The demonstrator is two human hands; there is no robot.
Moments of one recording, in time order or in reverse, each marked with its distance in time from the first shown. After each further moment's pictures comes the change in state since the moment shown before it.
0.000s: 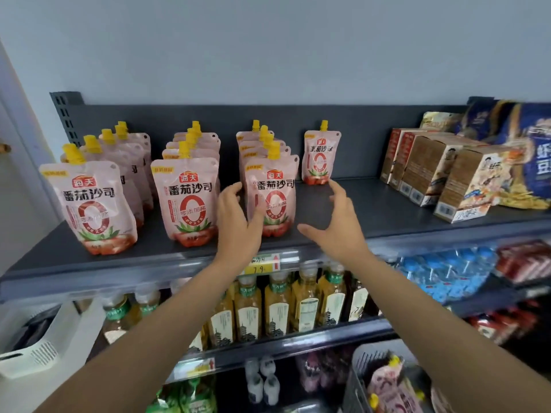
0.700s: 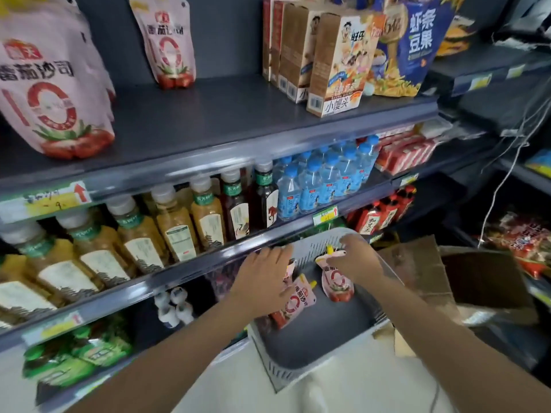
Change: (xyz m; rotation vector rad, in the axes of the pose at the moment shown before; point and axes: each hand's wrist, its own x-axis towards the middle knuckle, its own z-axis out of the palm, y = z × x) left_hand -0.236 0.003 0.226 0.731 -1.009 0.509; right_hand -0.177 0.270 -0.149 -0.413 -0.278 0.789
